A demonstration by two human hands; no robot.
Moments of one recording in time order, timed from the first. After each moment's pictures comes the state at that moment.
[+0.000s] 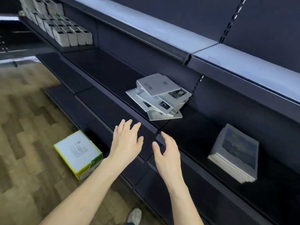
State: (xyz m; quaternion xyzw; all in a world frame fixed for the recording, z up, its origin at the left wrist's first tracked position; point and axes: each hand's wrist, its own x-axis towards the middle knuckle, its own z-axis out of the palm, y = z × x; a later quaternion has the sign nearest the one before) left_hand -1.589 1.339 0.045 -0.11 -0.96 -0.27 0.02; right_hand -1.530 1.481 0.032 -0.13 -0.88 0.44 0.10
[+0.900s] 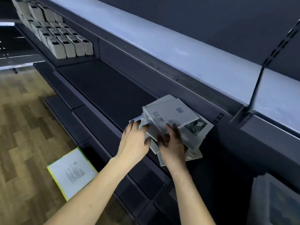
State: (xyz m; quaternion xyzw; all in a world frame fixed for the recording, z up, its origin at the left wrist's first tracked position) left_hand -1.806 1.353 0.041 -0.14 -0.95 -0.28 0.05; right_hand -1.790 1.497 0.015 -0.11 -0.90 0.41 0.12
